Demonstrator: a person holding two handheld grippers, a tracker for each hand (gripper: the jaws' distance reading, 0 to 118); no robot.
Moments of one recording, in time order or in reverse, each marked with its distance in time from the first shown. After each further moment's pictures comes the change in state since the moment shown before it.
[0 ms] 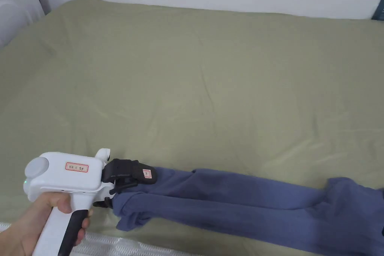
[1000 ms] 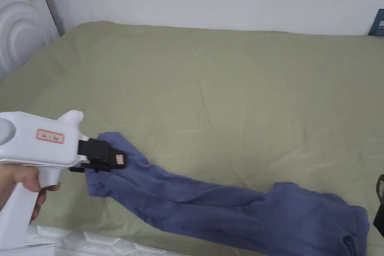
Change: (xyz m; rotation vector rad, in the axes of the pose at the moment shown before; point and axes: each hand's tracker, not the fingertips) left arm 0.172 -0.055 0.053 0.223 0.440 -0.301; right arm 0.036 0.011 0.007 0.057 0.030 -0.043
